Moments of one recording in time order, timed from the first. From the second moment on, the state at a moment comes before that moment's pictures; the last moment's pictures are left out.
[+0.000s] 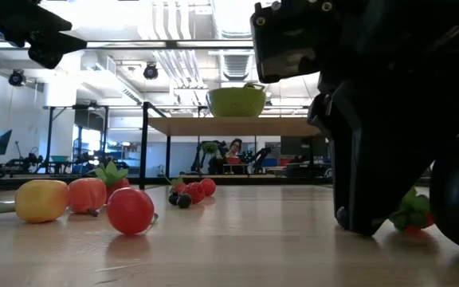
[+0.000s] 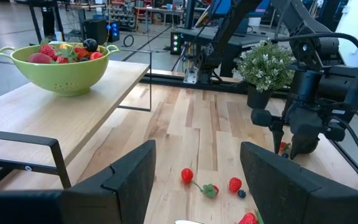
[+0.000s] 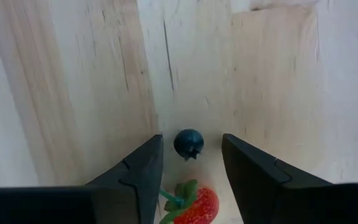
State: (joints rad) left arm 0.02 0.15 0.45 -0.52 -0.09 -0.09; right arm 0.54 2.14 1.54 -0.76 0.12 0.71
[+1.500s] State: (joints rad) left arm 0.02 0.15 0.45 -0.52 -0.09 -0.09; right arm 0.52 2.12 1.57 -0.74 0.13 0.63
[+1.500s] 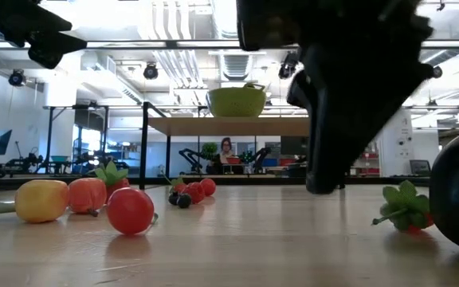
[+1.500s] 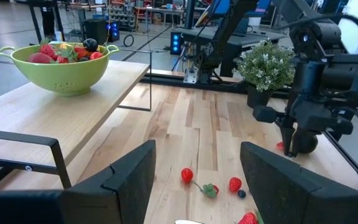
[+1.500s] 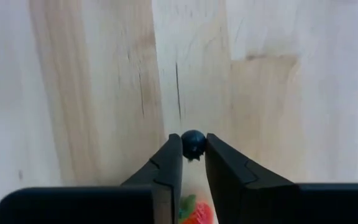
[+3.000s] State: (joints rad) left arm 0.02 0.15 0.45 -0.52 -0.09 -0.09; right arm 0.34 1.88 1.58 -0.81 0.20 0.35
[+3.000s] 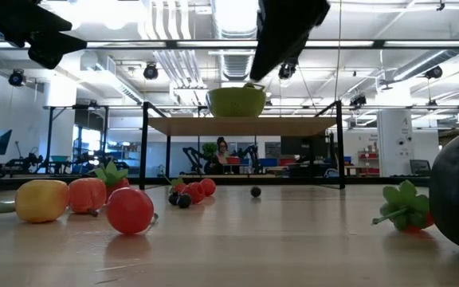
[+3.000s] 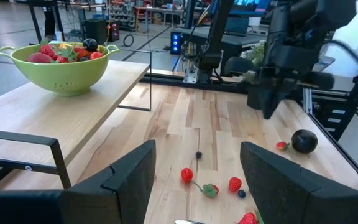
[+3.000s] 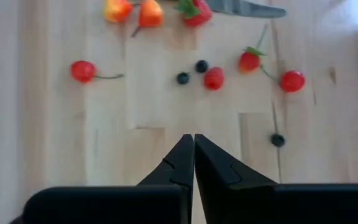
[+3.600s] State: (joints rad) left arm 0.02 0.15 0.45 -0.52 -0.09 -0.09; right arm 0.16 1.88 1.47 -0.84 0.13 0.38
